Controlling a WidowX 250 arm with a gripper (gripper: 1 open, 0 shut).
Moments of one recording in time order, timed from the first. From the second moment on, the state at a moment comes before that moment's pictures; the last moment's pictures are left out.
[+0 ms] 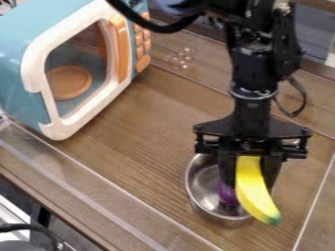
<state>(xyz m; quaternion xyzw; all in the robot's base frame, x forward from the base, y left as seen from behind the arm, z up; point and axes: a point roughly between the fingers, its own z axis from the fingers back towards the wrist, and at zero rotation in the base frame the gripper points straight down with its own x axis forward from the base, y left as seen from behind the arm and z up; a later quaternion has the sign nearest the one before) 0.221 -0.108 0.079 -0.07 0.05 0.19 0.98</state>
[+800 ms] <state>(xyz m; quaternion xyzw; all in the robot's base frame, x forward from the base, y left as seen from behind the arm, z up) 0.230 -0.094 0.062 -0.08 0.03 0.23 0.97</state>
